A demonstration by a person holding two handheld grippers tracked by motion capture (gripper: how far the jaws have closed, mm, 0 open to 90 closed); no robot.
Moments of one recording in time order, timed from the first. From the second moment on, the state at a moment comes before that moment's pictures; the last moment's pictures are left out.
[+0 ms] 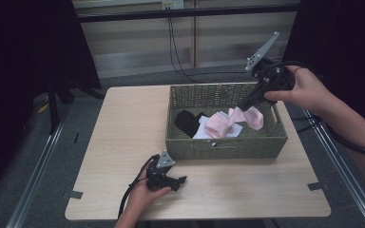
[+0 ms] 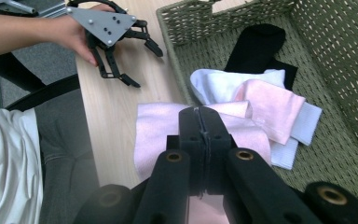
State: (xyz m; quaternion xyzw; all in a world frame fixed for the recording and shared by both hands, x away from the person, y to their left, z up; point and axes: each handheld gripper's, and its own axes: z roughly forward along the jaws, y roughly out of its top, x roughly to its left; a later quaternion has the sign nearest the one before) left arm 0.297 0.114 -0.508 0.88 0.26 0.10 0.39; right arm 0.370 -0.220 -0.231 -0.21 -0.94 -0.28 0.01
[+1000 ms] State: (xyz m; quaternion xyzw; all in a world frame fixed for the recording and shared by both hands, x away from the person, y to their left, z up) left arm 0.297 0.114 -0.508 0.88 0.26 0.10 0.38; right arm 0.325 -0.204 -0.265 -0.16 -0.95 -0.28 0.05
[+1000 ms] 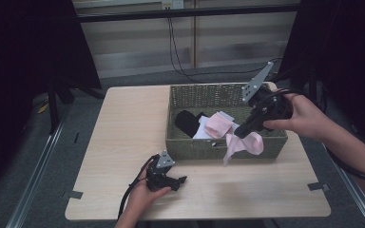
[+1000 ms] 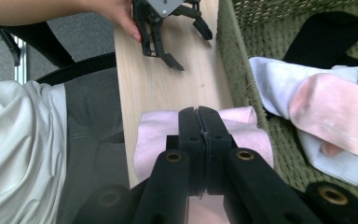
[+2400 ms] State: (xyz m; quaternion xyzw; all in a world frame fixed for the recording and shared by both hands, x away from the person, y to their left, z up) left arm 0.297 0.114 -0.508 0.88 0.26 0.10 0.39; right arm 0.407 -0.200 -0.342 -0.27 -0.94 -0.22 -0.01
